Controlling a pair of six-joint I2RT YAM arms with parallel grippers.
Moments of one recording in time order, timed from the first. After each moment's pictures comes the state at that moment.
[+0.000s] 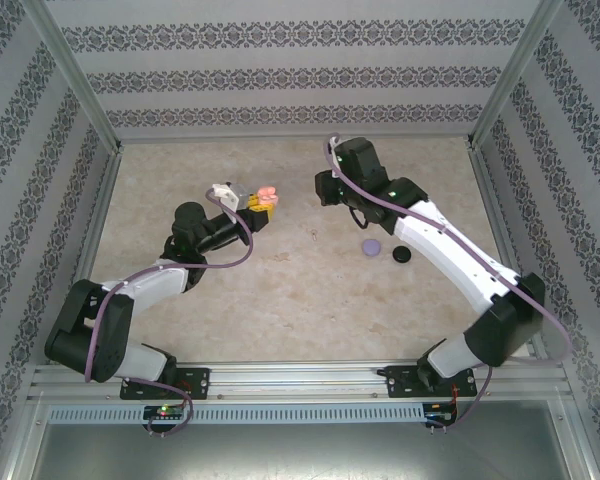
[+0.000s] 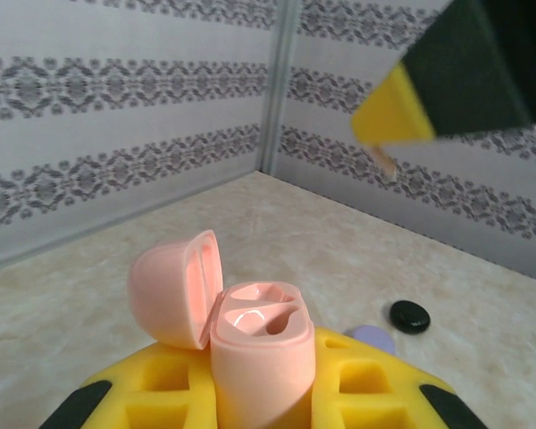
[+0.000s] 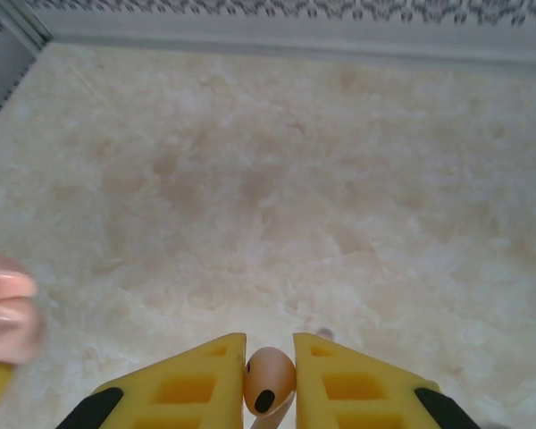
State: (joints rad) left arm -0.33 1.42 0.62 0.79 0.59 -0.10; right arm 0.60 1.48 1.45 -0.59 0.07 0.33
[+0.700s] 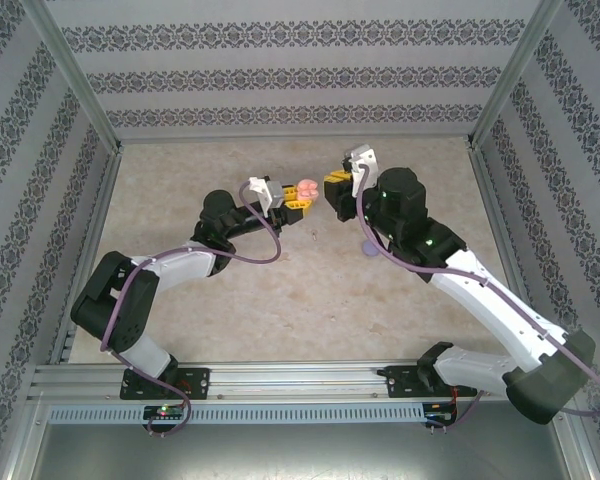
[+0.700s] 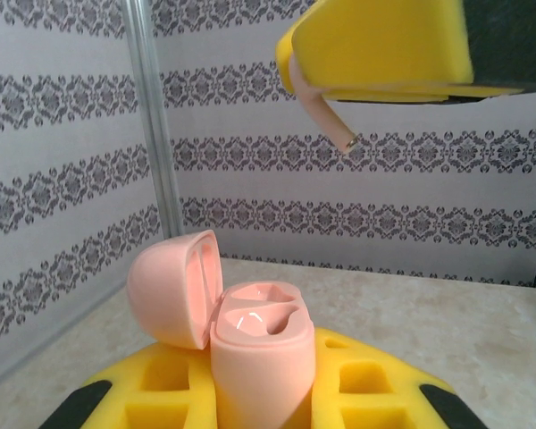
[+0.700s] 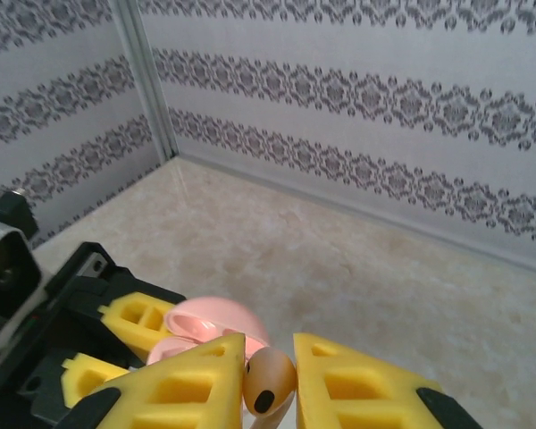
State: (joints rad) left arm -0.48 1.61 0.83 0.95 0.71 0.00; right arm 0.61 1.14 1.10 -0.17 -0.04 0.10
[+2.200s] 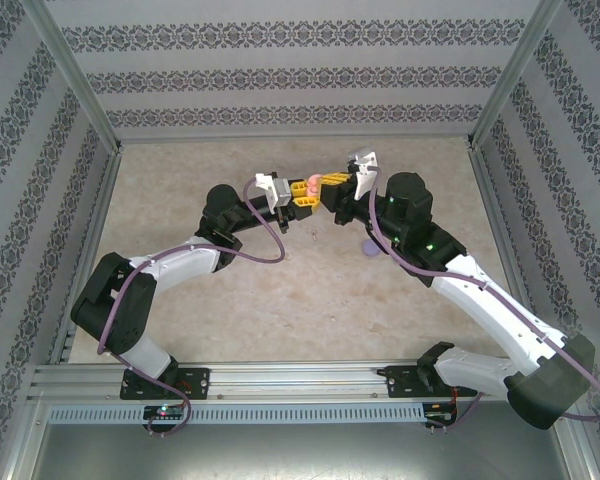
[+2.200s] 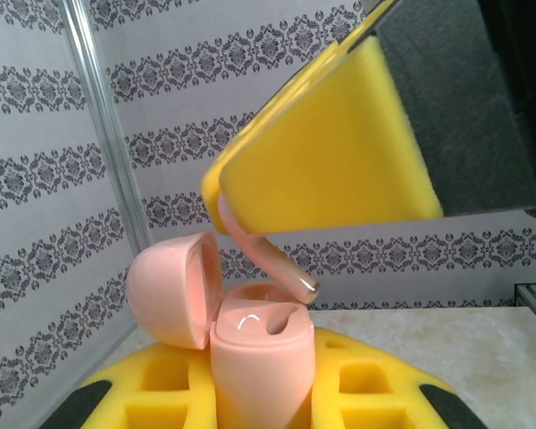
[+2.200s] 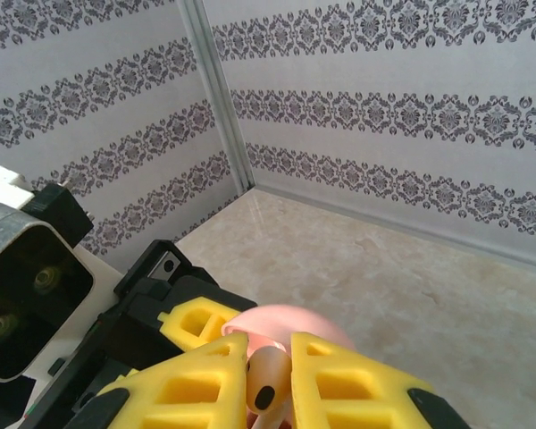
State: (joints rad) left arm -0.52 1.60 0.91 0.95 0.74 0.03; right arm 0.58 1.12 1.03 -0.03 -0.23 0.21
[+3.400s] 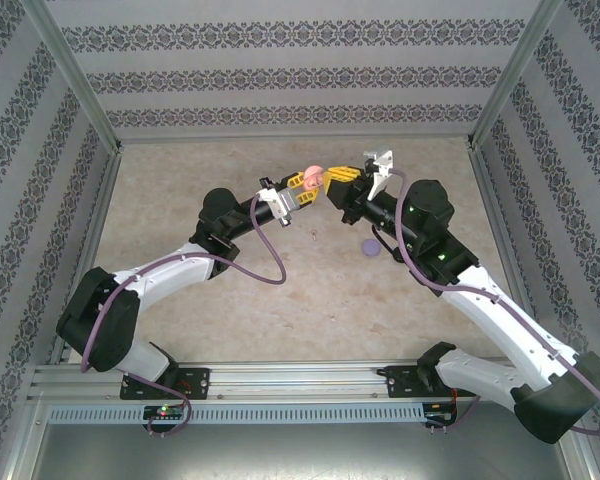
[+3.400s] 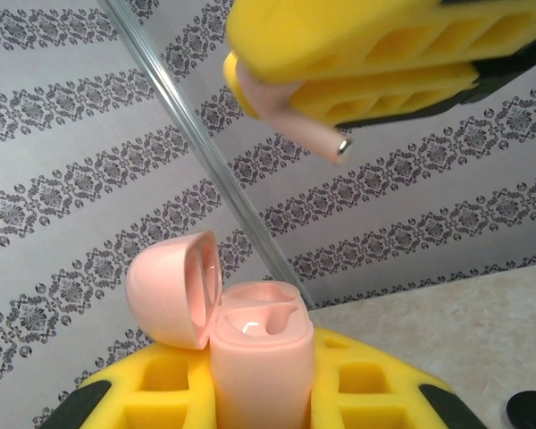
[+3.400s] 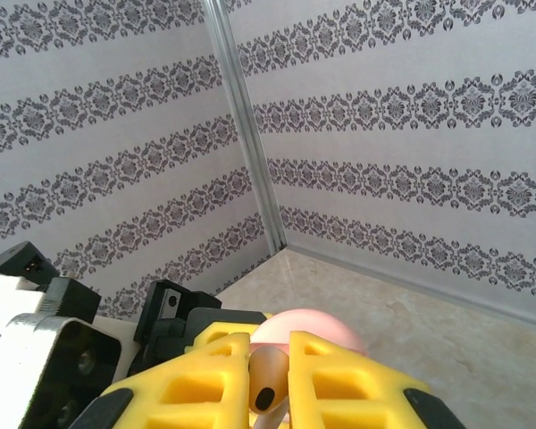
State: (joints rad) left arm -0.57 1.49 0.89 0.86 0.50 0.45; right arm 0.57 1.04 0.99 0.10 -0.28 0.27
